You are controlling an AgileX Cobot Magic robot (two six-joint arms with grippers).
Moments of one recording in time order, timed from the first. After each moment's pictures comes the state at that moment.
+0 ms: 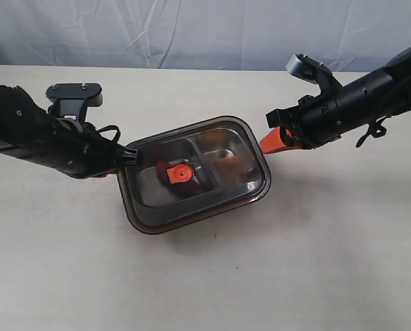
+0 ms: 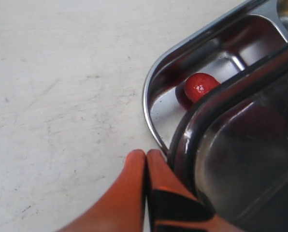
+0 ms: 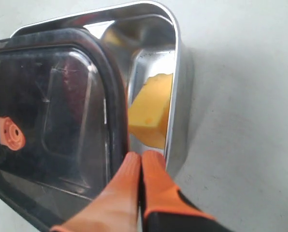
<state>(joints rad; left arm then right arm) -0.41 1.68 -0.80 -0.49 0.21 0.20 0.27 1.92 -1.11 1.08 0.84 -1.01</state>
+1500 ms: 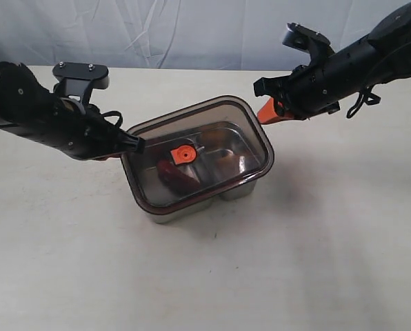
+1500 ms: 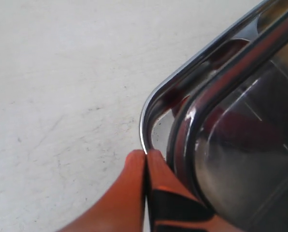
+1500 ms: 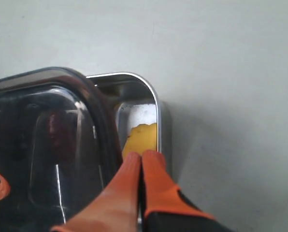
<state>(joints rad) -0.40 1.68 -0.90 -0.37 0.29 0.19 0.32 1.92 -1.27 0.91 0.75 -0.71</state>
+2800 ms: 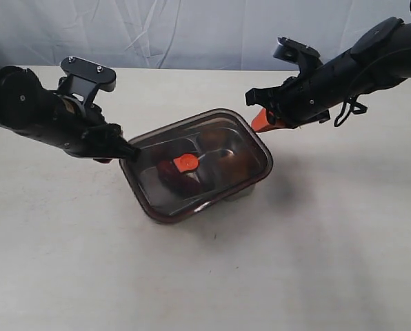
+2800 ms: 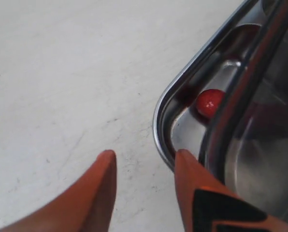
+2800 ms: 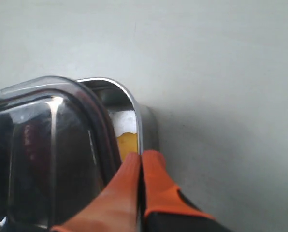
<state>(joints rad) -0.41 1.68 -0.90 -0.18 0.27 0.19 0.34 2.00 -1.29 0.92 0.69 -0.70</state>
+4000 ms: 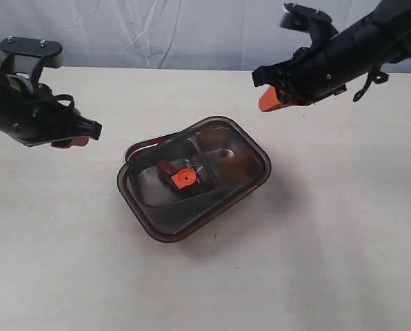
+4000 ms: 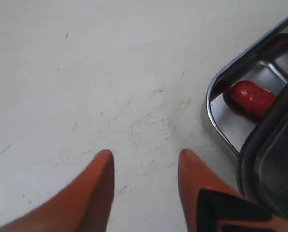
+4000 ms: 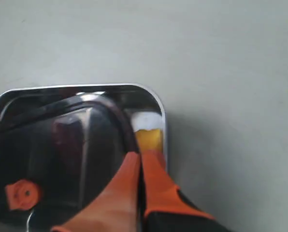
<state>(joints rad) -0.28 1.52 -0.90 -0.16 0.46 0.09 0.35 1.83 -1.29 0.76 0.73 -0.62</state>
